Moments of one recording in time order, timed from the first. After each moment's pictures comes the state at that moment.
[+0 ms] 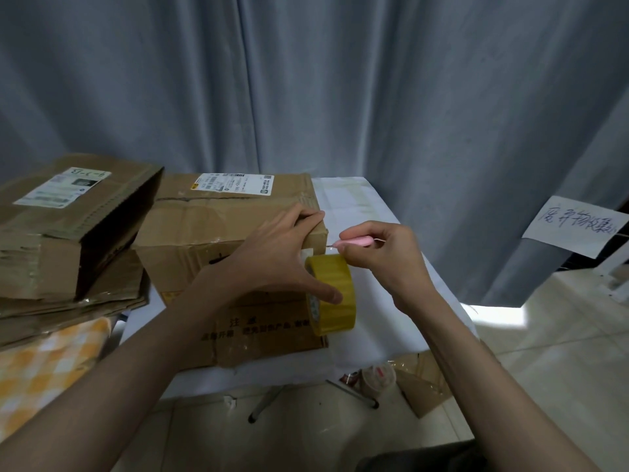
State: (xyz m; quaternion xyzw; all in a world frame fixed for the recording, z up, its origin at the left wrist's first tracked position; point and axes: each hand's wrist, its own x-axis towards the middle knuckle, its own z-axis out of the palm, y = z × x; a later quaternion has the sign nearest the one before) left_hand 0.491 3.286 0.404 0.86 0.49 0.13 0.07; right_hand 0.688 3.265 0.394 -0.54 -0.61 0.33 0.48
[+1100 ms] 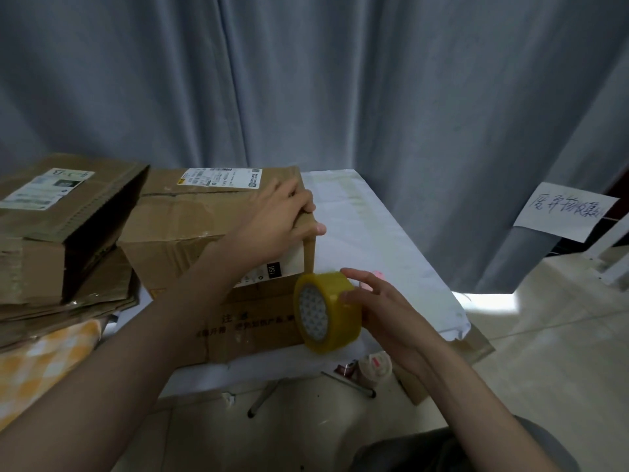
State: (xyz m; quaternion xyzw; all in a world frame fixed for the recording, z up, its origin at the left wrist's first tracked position) left_hand 0.500 3.313 0.411 0.85 0.48 0.21 -0.03; right_hand 0.706 3.223 0.327 -0.49 -0.41 0.64 0.42
